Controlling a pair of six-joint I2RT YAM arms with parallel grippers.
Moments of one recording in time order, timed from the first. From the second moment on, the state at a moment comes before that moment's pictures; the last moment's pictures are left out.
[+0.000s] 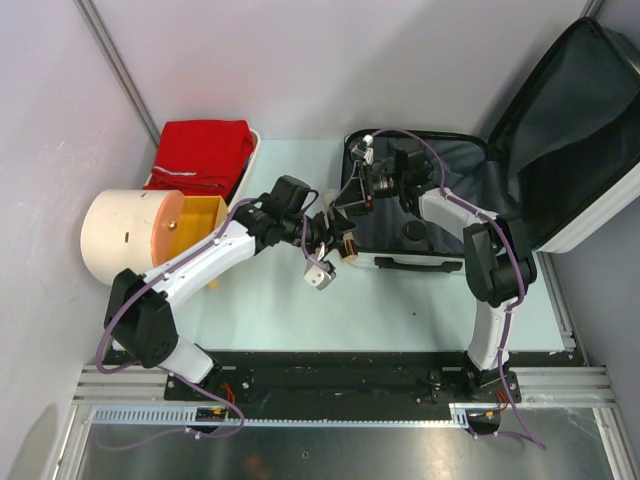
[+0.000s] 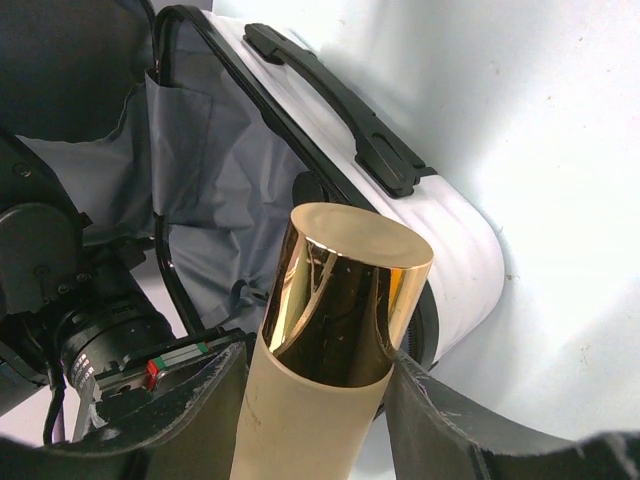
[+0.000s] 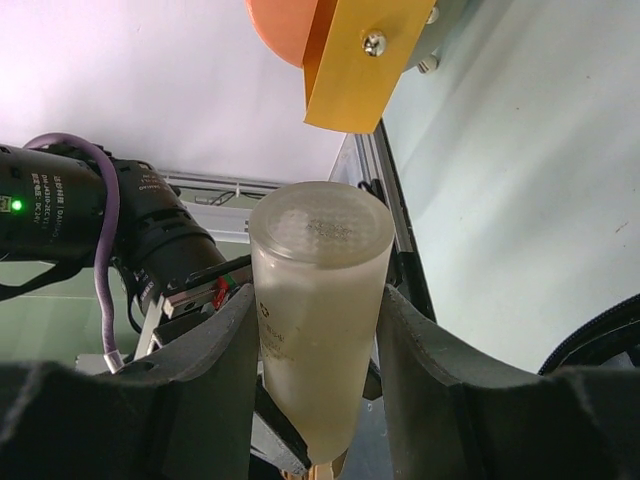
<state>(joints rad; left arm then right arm) -0.64 1.51 1.24 -0.56 0.70 1.94 0.37 1.94 1.41 0.21 -1.27 0.95</state>
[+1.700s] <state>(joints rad) -0.21 1.26 1.46 -0.94 0.02 0.07 0.11 1.90 1.65 -0.19 -0.87 0.53</state>
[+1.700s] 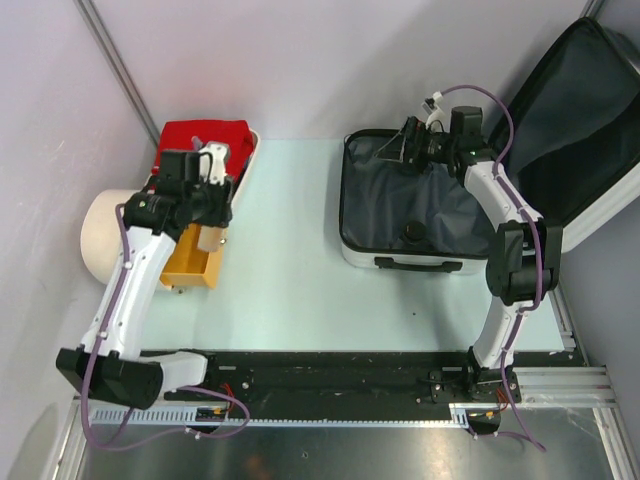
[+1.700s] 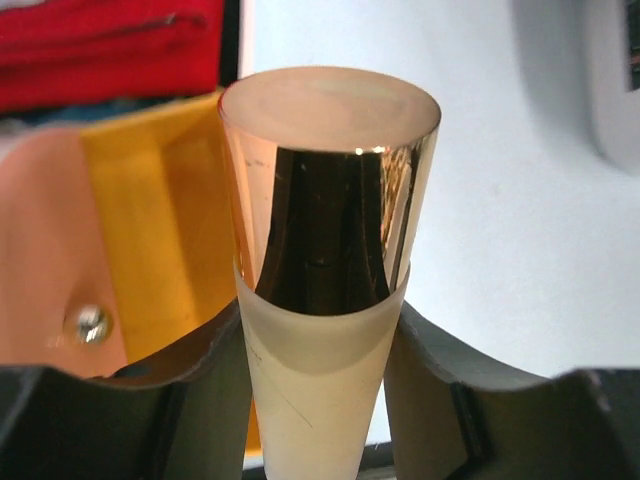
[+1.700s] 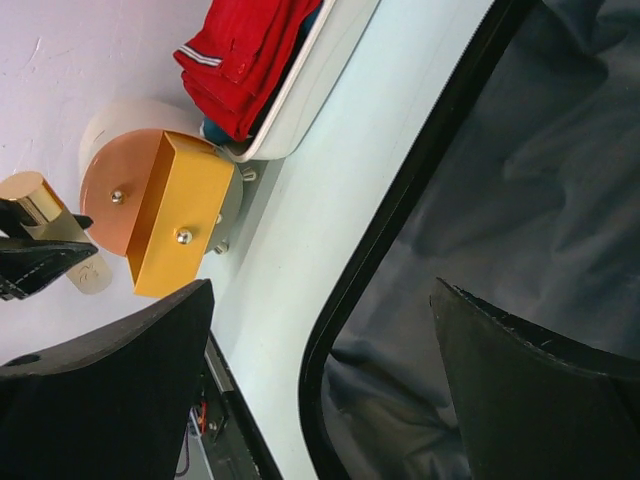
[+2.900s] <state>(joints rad) 0.03 1.44 1.38 -1.03 -0.16 0.07 0.16 1.90 1.63 -0.20 -0.88 0.50</state>
